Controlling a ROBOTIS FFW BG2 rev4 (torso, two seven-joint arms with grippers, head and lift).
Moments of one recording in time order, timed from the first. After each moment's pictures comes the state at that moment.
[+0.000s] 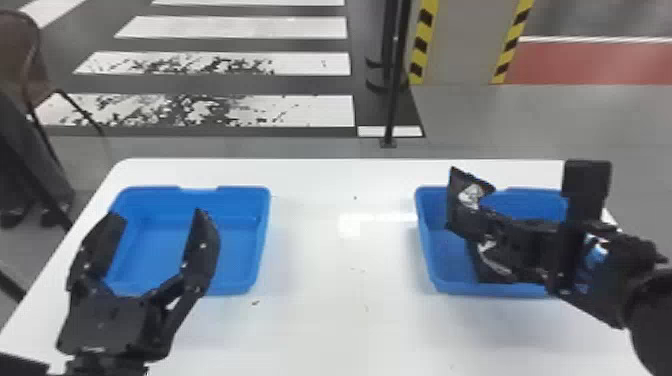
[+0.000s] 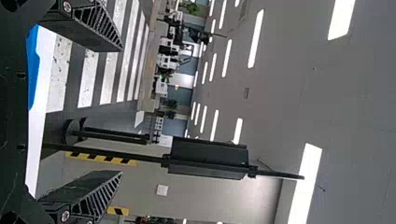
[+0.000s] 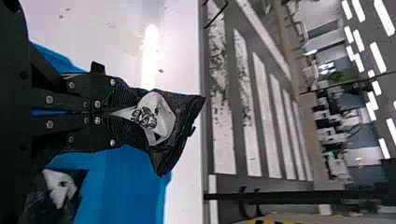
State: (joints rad) left arm 0.69 0.02 0.00 -2.23 0.17 -0.29 -0.07; right arm 0.06 -0.26 -0.09 -1.97 -0.40 0.83 0.30
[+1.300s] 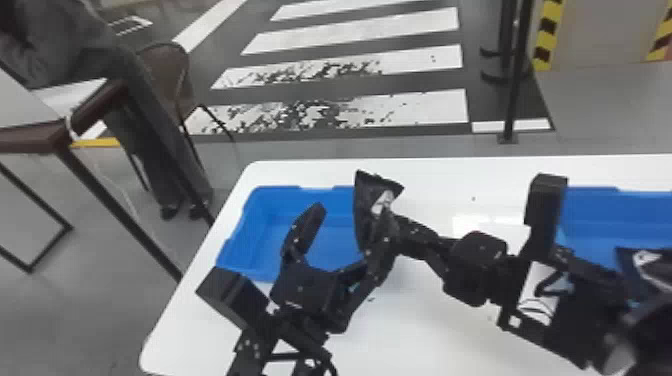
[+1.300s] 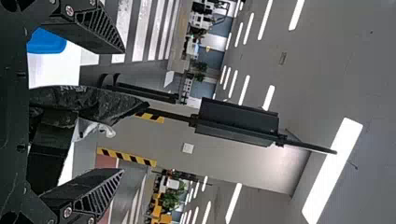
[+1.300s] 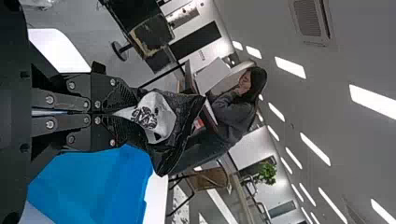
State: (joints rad) left arm 0.60 0.05 -0.08 -2.22 0.22 -0.08 -0.16; right arm -0.11 -0.32 0.58 -1.80 -0.74 0.34 0.42
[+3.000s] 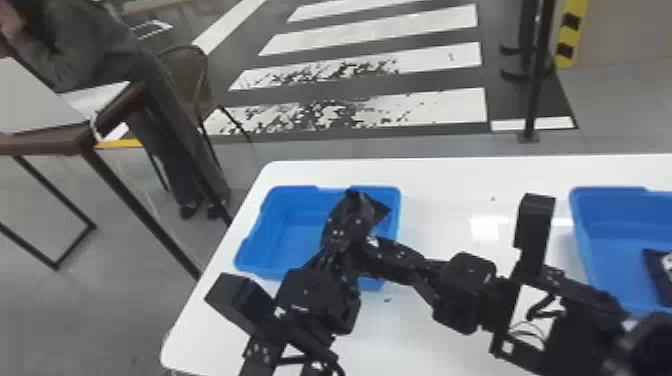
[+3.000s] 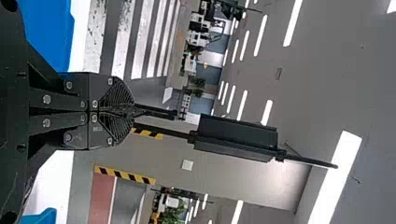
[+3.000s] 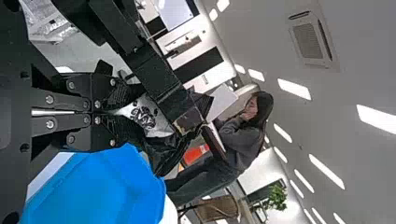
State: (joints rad) left arm 0.62 0.04 -0.06 -2.22 0.19 -0.11 -0.11; right arm -0.12 -0.34 0.70 -1.81 -0.80 0.31 0.42
